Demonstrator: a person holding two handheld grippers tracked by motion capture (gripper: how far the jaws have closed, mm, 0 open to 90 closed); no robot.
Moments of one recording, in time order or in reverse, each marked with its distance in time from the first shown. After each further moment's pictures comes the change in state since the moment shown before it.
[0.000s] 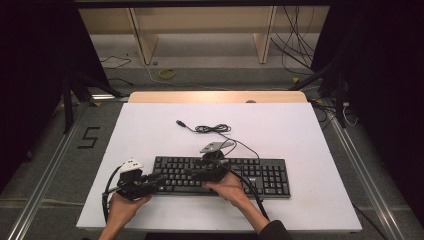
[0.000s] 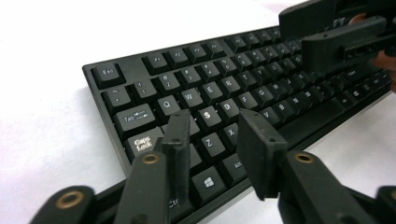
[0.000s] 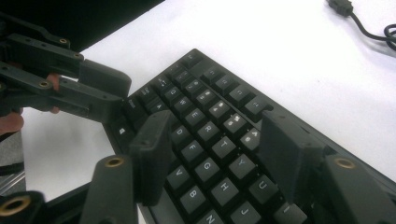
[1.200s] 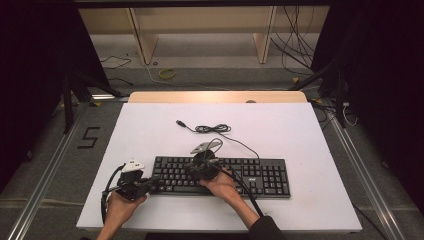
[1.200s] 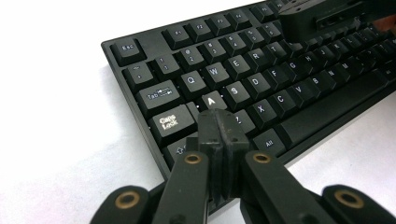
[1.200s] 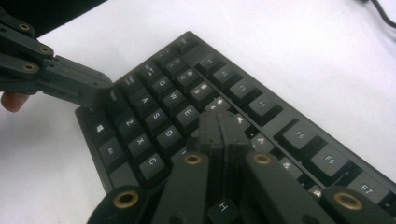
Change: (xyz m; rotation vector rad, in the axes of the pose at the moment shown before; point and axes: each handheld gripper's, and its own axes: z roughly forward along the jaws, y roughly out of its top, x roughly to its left) left arm 0.007 -0.002 0.004 0.085 0.064 0.042; right arm 0.003 0.004 0.027 0.078 -0.040 -0.042
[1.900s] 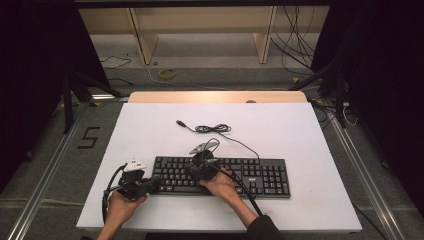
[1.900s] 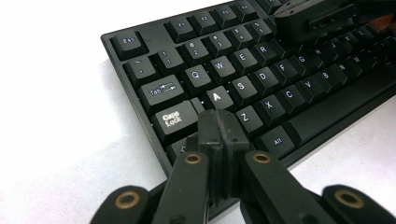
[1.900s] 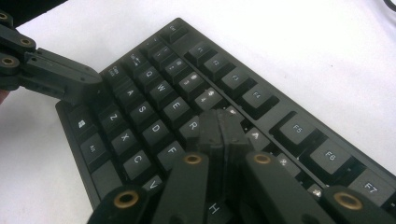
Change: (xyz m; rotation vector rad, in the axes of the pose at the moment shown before) left arm 0.001 0.000 0.005 0.018 0.009 0.000; right arm -0.003 -0.002 0.009 0.031 -0.021 0.002
